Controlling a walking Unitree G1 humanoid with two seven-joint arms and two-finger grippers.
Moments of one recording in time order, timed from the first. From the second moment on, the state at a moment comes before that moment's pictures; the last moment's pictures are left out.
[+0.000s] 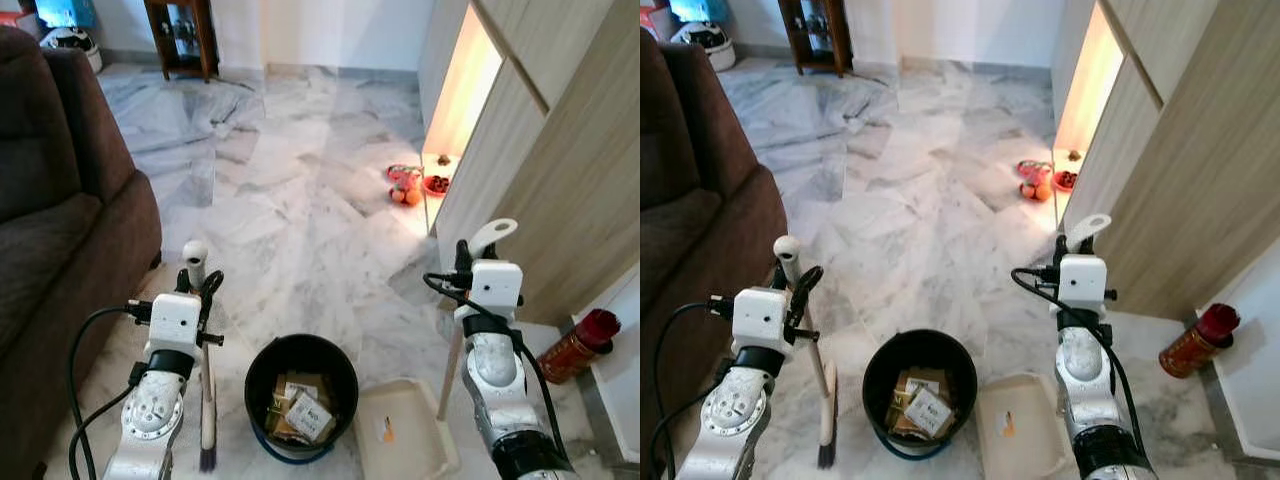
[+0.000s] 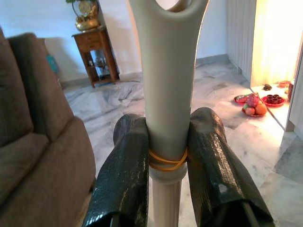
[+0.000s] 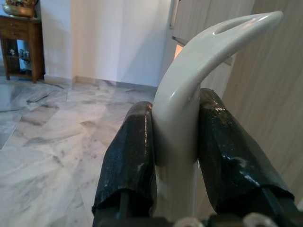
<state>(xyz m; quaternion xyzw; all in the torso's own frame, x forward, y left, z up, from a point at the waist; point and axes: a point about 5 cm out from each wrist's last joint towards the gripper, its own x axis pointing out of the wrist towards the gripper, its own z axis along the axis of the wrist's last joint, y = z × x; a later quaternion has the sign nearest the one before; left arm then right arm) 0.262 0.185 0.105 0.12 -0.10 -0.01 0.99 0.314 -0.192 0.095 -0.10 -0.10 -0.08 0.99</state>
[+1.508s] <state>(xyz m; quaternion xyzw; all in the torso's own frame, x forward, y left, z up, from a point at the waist) 0.264 0.183 0.108 0.12 -0.10 -0.02 0.99 0.314 -0.189 0.088 -0.10 -0.09 -0.08 0.99</state>
